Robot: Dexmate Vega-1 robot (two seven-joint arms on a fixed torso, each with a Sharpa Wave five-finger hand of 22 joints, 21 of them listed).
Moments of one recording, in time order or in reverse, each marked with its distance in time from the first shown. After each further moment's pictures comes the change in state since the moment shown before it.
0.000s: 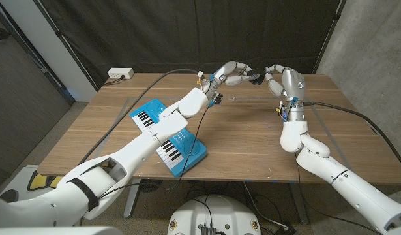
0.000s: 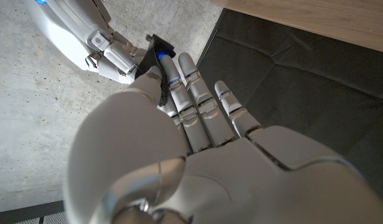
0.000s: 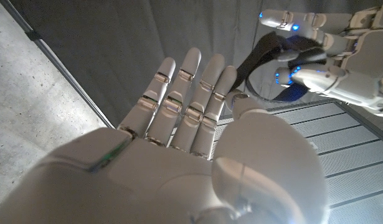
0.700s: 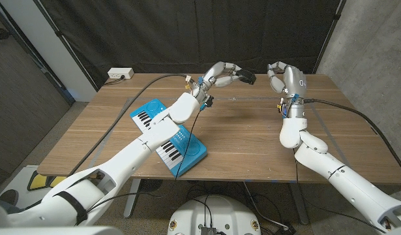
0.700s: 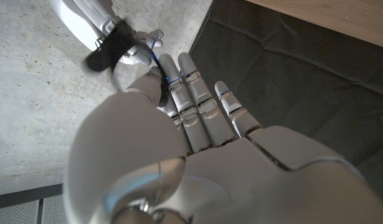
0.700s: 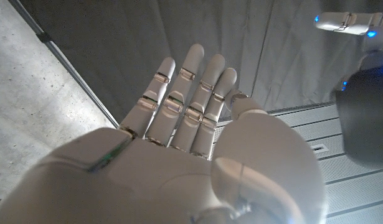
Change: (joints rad) left arm 0.095 0.060 -0.063 -0.104 -0.006 0.000 0.058; left_hand 0.000 0.000 0.011 0.003 0.007 0.001 0.001 0.018 0.025 -0.004 -0.004 0.030 0.051 0.007 -0.003 -0.013 0.002 -0.005 0.005 -0.007 -0.005; right arm 0.037 0.019 -0.006 0.041 0.017 -0.003 -0.008; right_hand 0.006 0.019 -0.014 -0.014 -0.016 -0.019 0.005 0.026 0.088 -0.003 -0.004 0.040 0.085 0.038 -0.014 0.059 0.085 0.000 0.000 0.015 0.010
